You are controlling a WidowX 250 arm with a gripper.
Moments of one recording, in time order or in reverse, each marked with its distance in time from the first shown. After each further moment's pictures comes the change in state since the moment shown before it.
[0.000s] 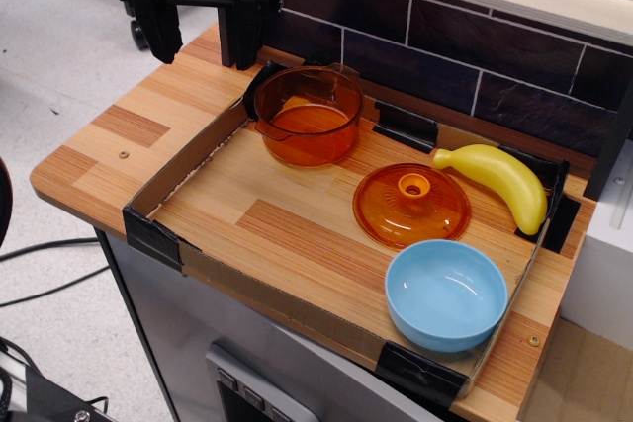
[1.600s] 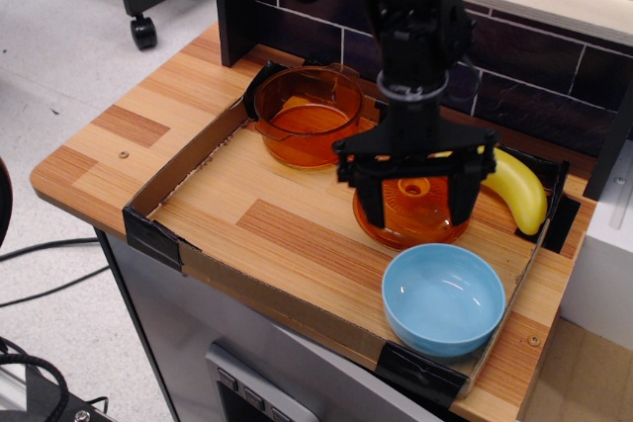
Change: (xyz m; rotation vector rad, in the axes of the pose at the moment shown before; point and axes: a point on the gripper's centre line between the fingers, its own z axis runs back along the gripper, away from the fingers) arm -0.034 -0.146 -0.089 -0.126 0.003 0.127
